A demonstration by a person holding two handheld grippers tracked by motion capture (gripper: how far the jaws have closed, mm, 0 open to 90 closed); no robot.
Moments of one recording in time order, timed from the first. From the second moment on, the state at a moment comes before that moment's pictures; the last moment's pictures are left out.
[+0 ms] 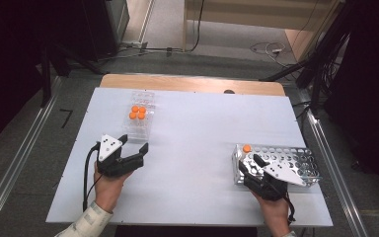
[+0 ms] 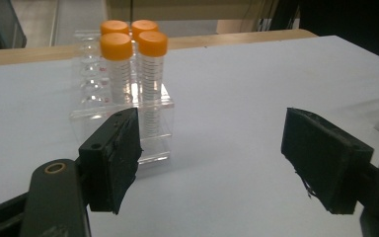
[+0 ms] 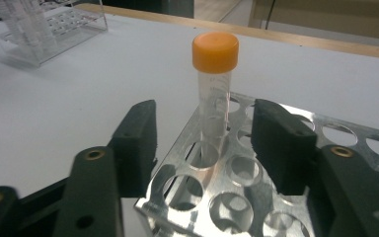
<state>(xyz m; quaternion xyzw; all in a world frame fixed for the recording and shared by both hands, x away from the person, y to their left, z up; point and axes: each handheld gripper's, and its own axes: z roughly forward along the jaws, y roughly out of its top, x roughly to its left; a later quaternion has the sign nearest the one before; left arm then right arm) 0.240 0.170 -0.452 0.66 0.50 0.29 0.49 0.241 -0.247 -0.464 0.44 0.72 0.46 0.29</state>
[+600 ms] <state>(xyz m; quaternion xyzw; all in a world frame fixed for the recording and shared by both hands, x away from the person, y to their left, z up) 0.233 0.156 -0.453 0.68 0.47 0.27 0.49 0.259 -0.235 -0.468 0.45 0.72 0.43 0.30</state>
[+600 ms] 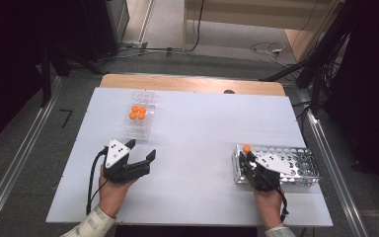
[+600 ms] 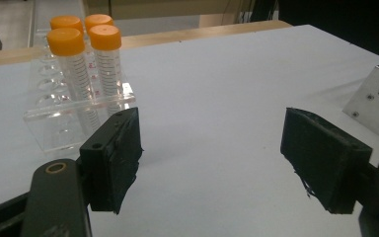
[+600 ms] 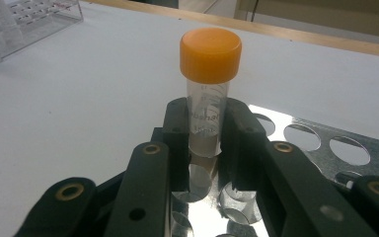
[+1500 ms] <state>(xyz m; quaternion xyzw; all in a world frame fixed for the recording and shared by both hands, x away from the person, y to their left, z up) 0.224 0.138 -0.446 0.70 0.43 0.26 0.51 0.223 -0.221 -0.422 0.38 0.71 0.53 0.26</state>
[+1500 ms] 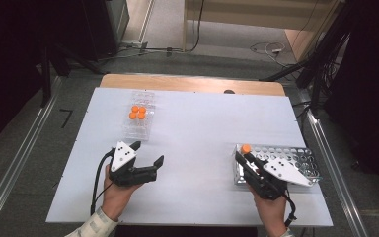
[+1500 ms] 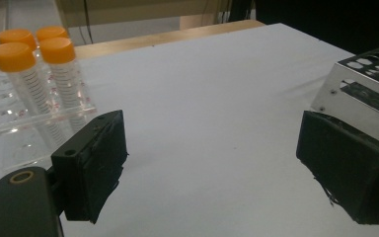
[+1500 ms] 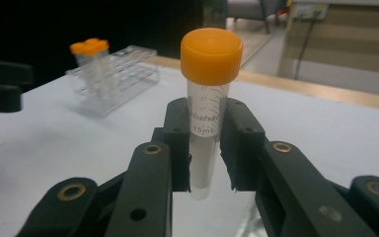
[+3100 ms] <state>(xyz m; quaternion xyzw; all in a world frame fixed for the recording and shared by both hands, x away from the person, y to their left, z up) 0.214 0.096 -0.428 0.74 0.32 0.21 0.55 0.217 -0.127 -0.451 0.28 0.80 0.50 0.17</state>
